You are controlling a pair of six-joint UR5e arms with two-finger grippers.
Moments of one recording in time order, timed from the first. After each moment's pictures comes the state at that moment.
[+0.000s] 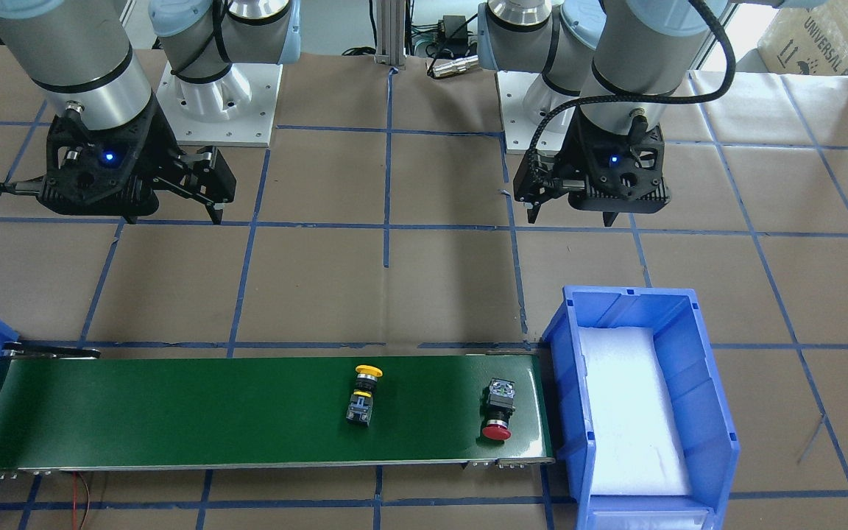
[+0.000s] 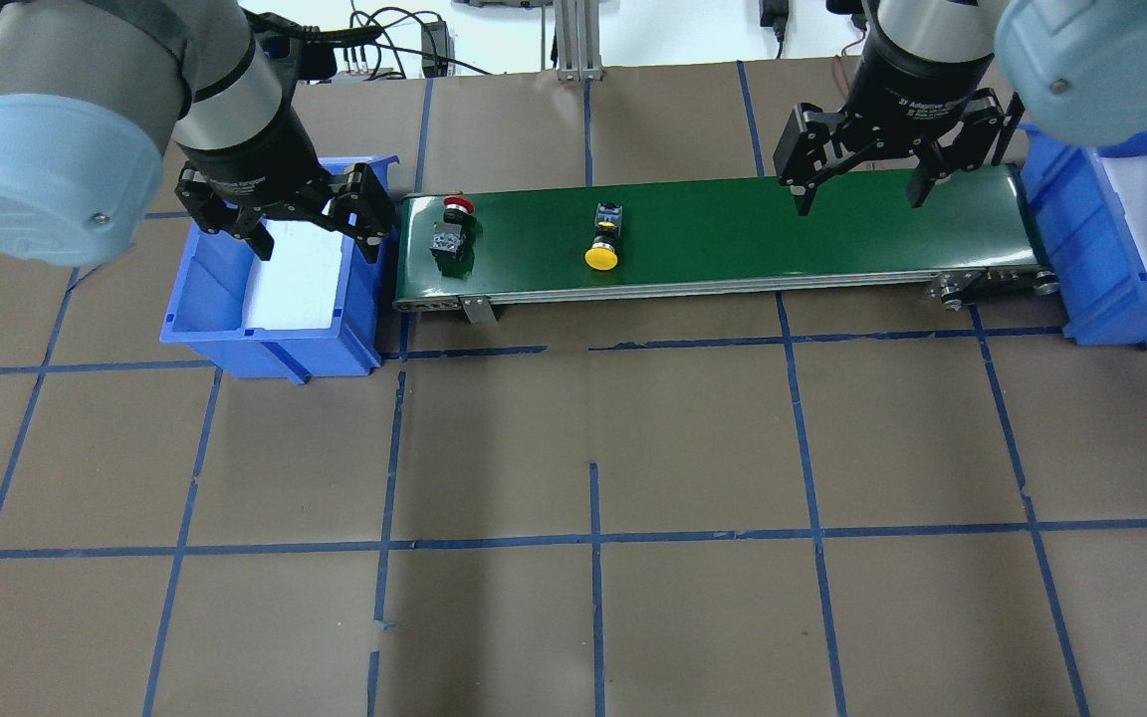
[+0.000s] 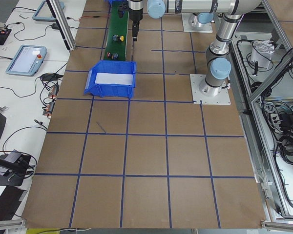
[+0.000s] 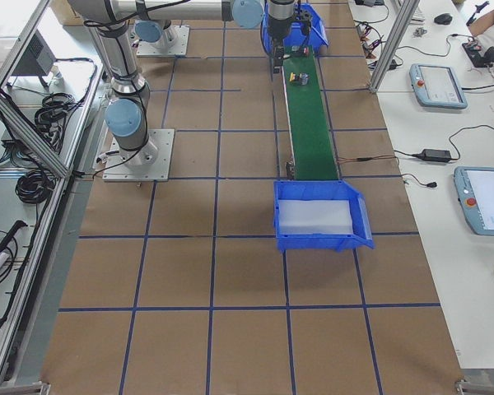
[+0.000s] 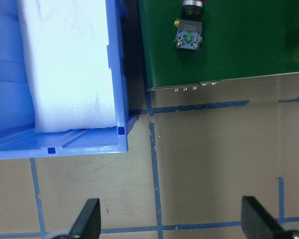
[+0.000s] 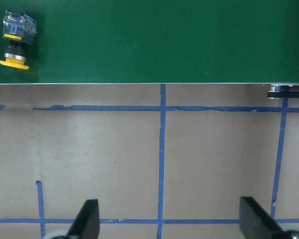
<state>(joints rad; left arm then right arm) -1.62 -1.62 -1.59 -1.50 1.60 0.00 1.60 -1.48 1.50 -1.59 -1.58 0.00</state>
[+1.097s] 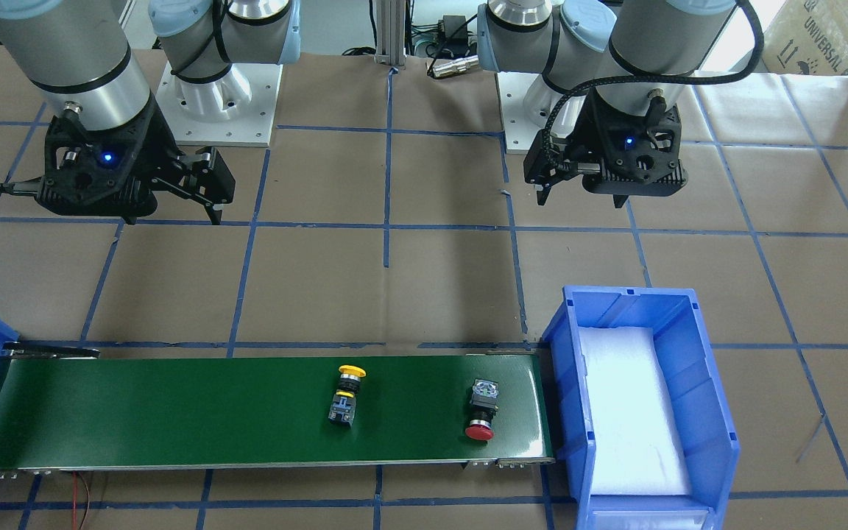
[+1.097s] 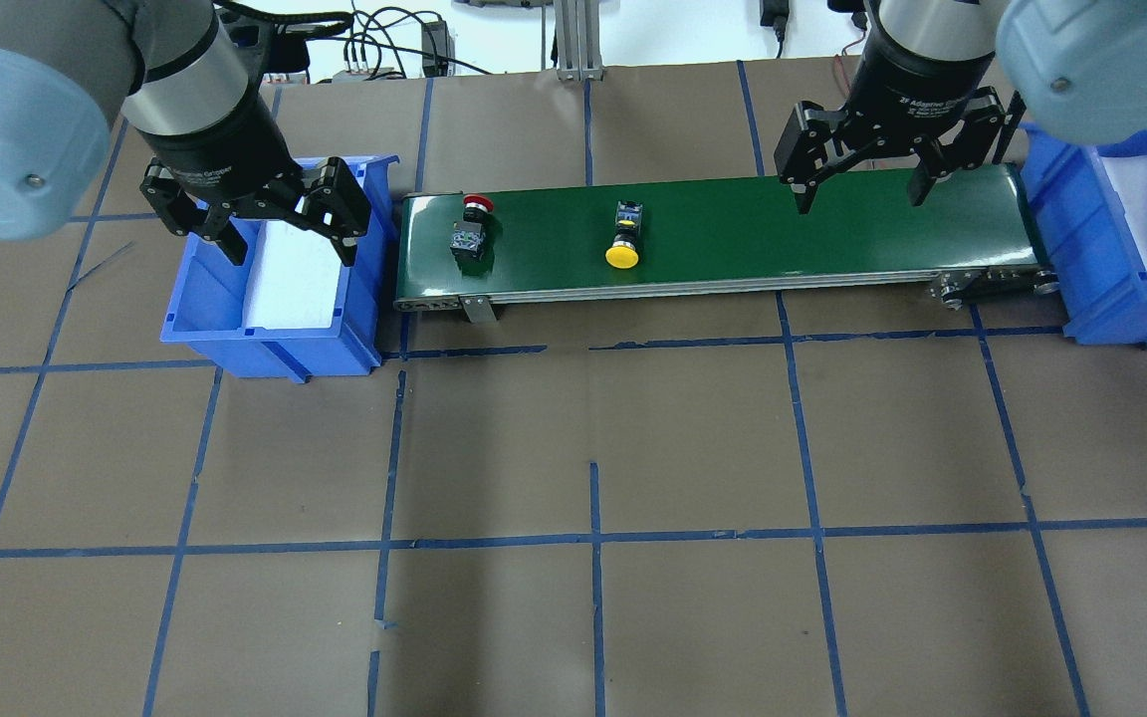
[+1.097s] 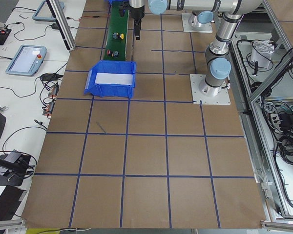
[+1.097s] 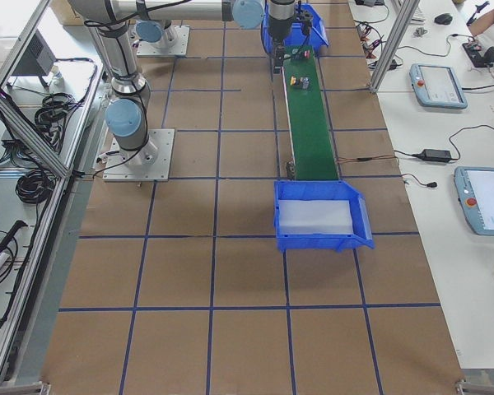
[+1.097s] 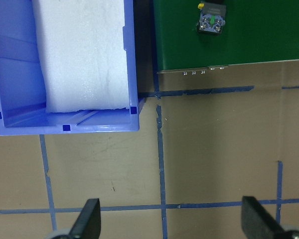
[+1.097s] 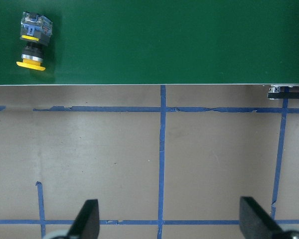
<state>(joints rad) -1.61 -1.60 -1.56 -1.58 1.60 0.01 1.60 -1.48 1.50 -1.59 -1.58 0.00</state>
